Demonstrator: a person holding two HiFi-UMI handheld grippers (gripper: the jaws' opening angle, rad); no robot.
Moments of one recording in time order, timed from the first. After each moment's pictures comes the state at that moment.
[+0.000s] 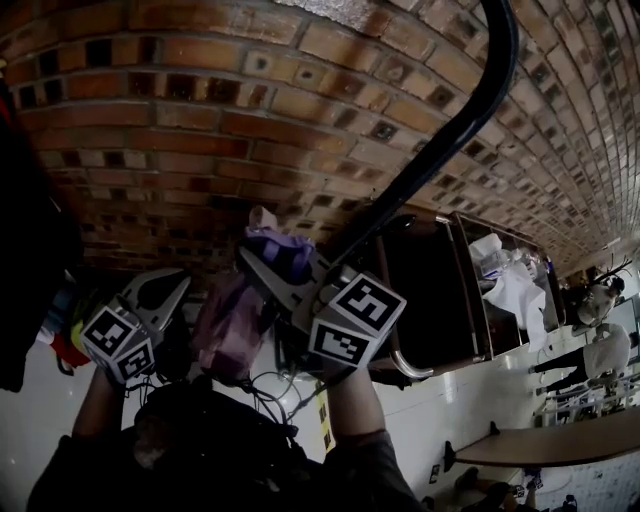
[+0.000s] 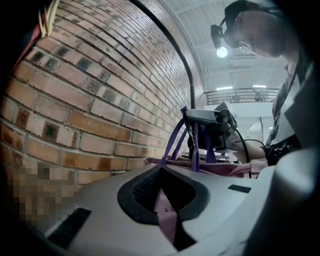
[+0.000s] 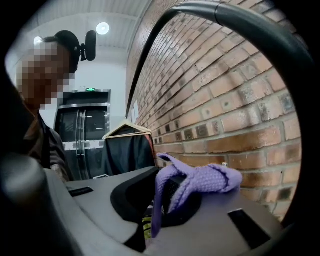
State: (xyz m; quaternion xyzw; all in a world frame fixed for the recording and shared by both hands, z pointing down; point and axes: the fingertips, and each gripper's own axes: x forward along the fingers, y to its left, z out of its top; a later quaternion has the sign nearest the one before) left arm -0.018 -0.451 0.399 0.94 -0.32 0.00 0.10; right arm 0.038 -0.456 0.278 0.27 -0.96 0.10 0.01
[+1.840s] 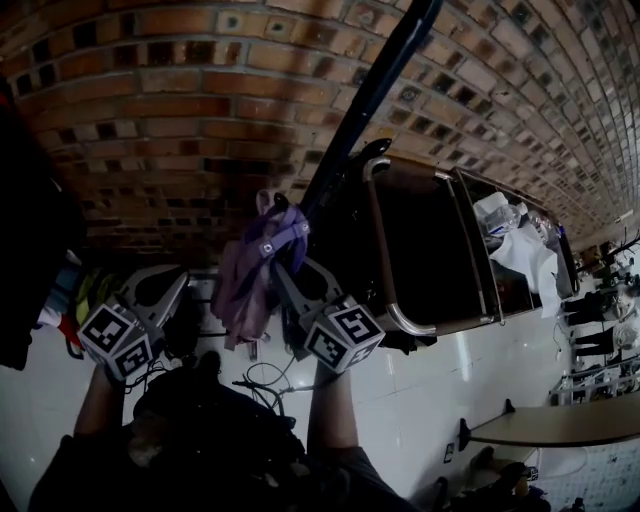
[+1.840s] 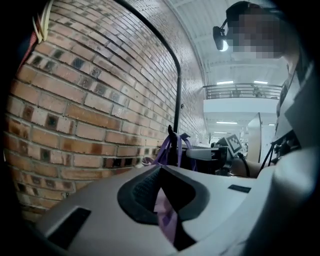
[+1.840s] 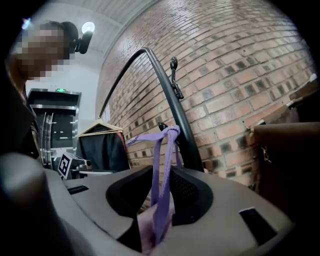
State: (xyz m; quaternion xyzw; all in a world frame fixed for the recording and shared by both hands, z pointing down) left arm 0.013 -0.373 0.419 0.94 -0.32 0.04 0.11; right arm 0.163 -0.396 0.403 0.45 -0.88 0.14 -0.04
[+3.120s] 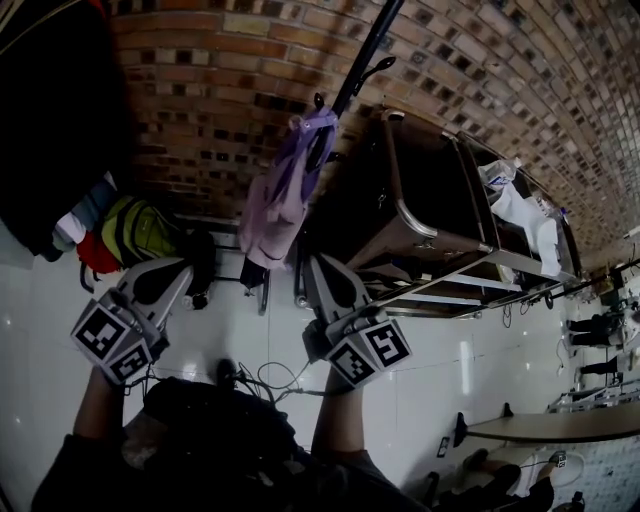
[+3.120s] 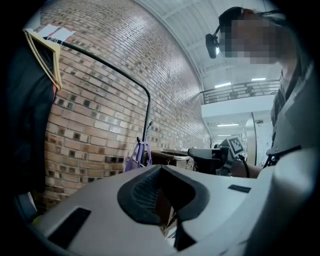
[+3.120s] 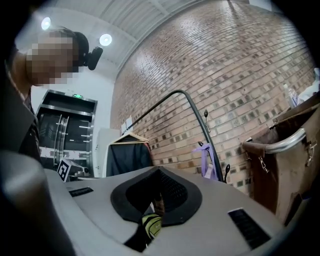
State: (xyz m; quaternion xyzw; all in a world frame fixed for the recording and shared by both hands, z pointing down) left arm -0.032 -0.069 0.381 0.93 -0.36 0.00 0.08; right arm 0.139 -0.098 0.349 0.44 -0.89 0.09 -0.09
